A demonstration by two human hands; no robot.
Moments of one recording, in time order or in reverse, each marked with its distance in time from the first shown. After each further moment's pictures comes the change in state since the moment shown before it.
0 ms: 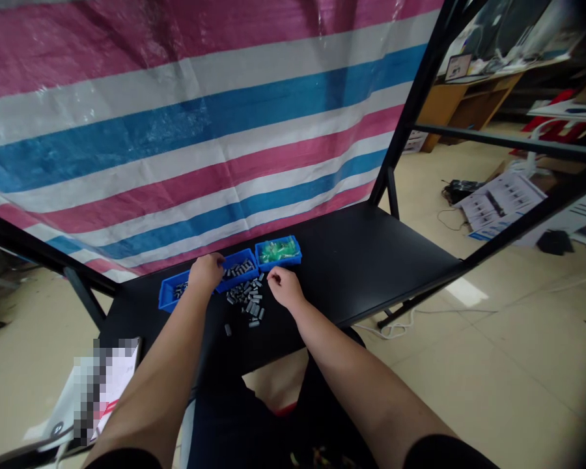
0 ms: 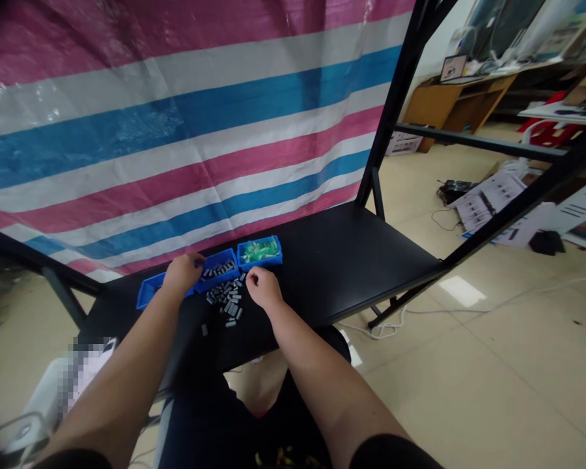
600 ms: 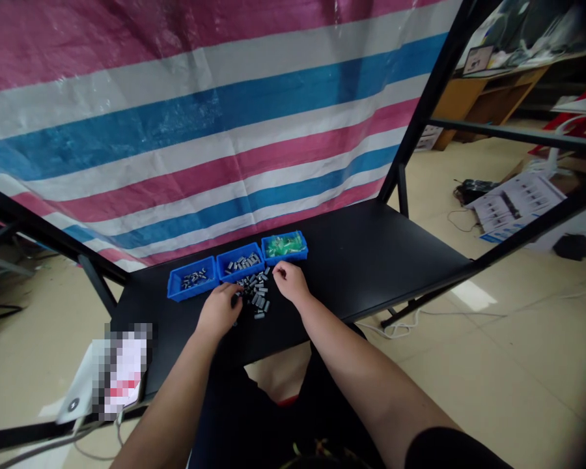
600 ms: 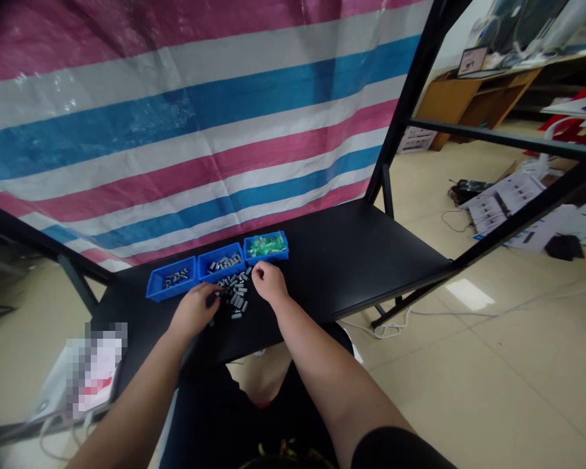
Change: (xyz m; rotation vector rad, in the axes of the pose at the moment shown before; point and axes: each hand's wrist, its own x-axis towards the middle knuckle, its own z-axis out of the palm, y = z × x) left_hand -0.116 0.003 0.030 -0.250 0.052 0.290; right_hand 0.000 0.005 0.003 -0.034 0.000 -0.033
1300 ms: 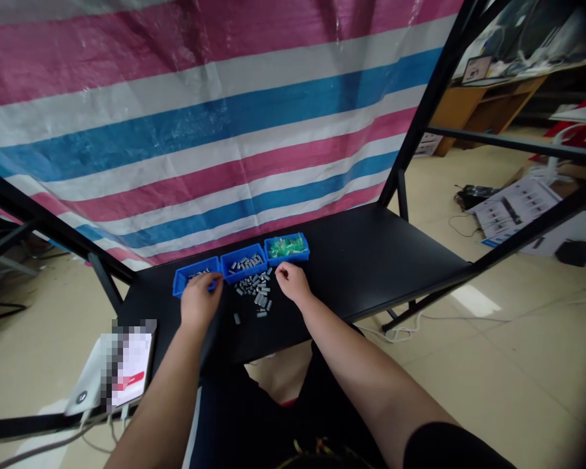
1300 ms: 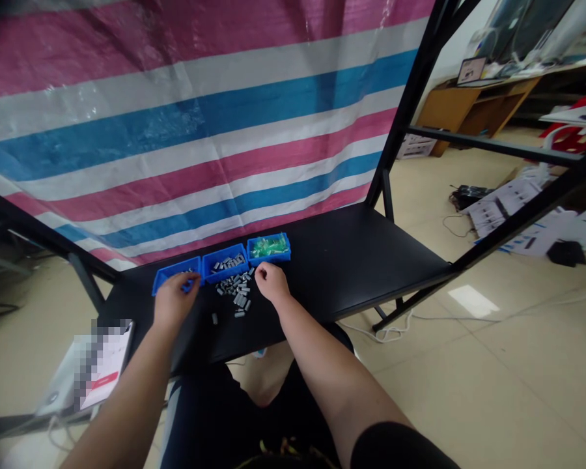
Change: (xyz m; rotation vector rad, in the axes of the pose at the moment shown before) left_hand 0.002 -0.031 -0.032 0.066 0.319 -0.154; right_hand -0.001 0.001 0.001 -0.014 -0.007 -0.008
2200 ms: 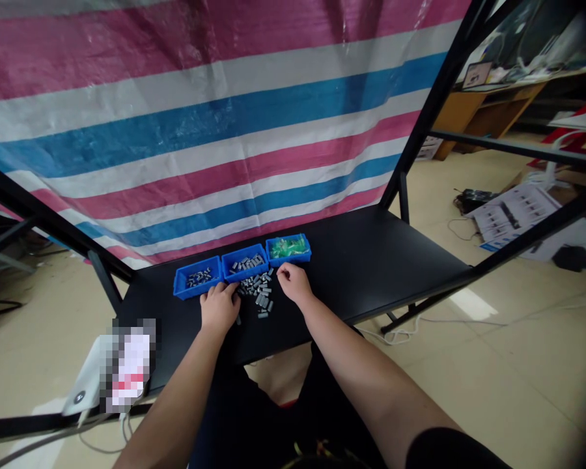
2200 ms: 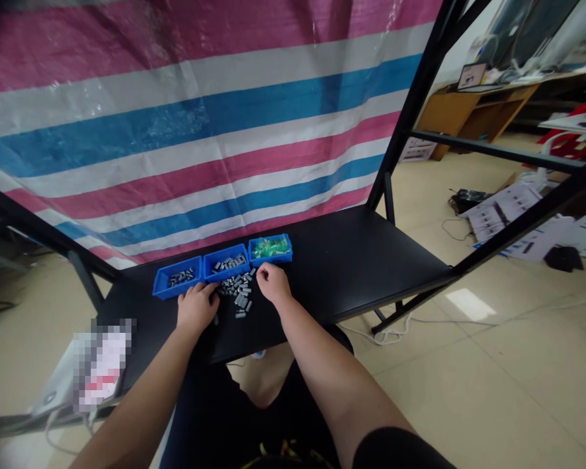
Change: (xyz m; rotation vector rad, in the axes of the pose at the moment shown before) left_hand -0.026 0.015 0.041 0.305 -0.226 -0.011; right_hand 0.000 -0.002 -0.001 -0.013 -0.008 0.010
